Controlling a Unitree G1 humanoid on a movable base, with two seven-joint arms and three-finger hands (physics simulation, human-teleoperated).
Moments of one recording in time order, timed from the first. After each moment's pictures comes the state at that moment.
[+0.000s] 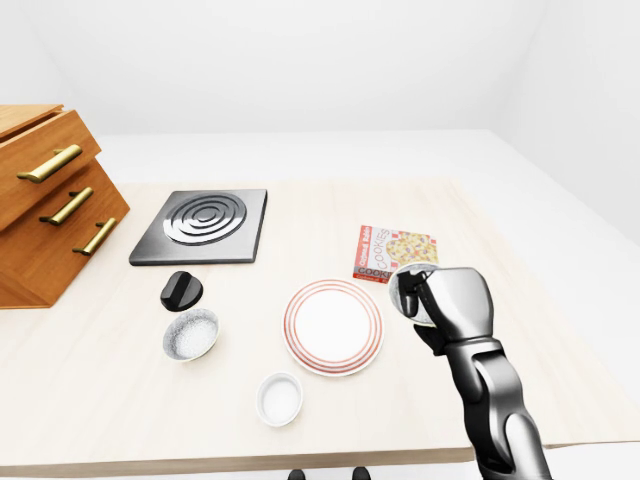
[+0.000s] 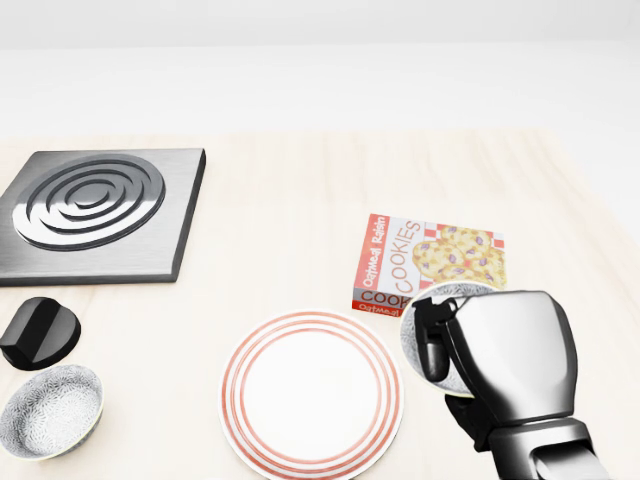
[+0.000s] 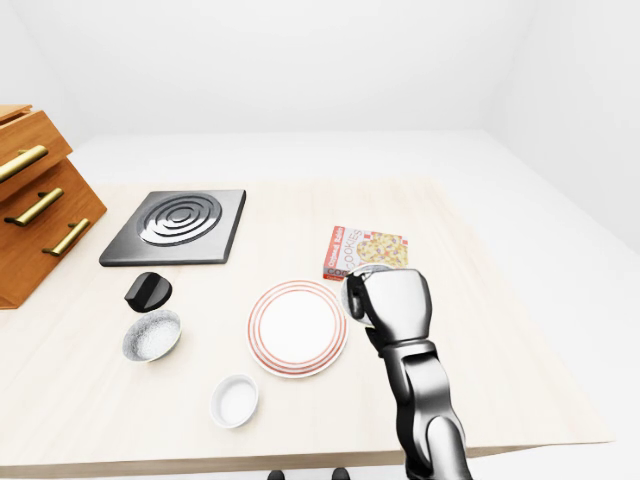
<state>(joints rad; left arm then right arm) -0.24 1.08 0.72 1.02 -0.98 -0.09 0.44 0.08 -0.08 0.00 -0.44 -1.28 -0.09 0.03</state>
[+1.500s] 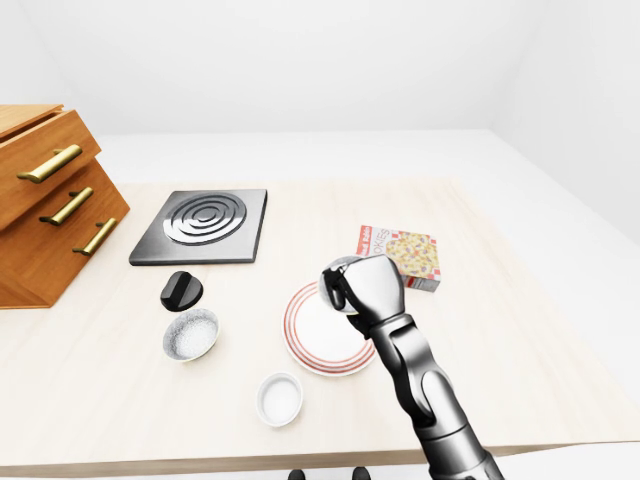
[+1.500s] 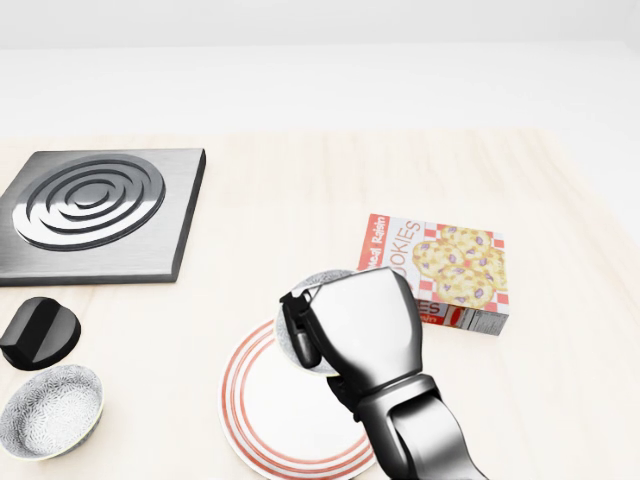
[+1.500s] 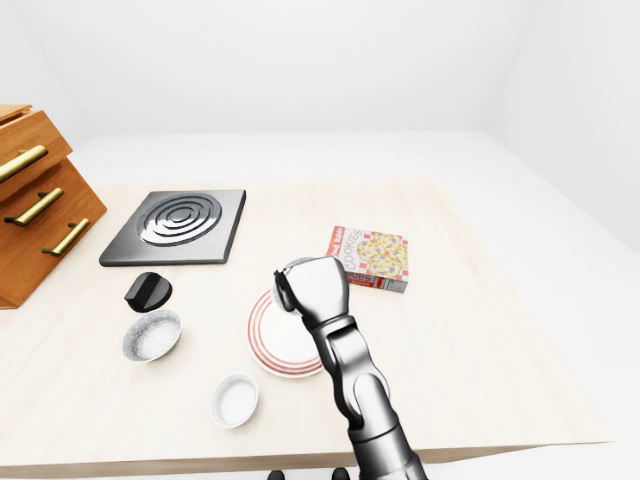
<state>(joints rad) -0.25 1.07 0.70 1.03 -0.97 -0.09 0.43 -0.15 0.03 0.26 -0.11 -1.35 -0.09 -0.10</state>
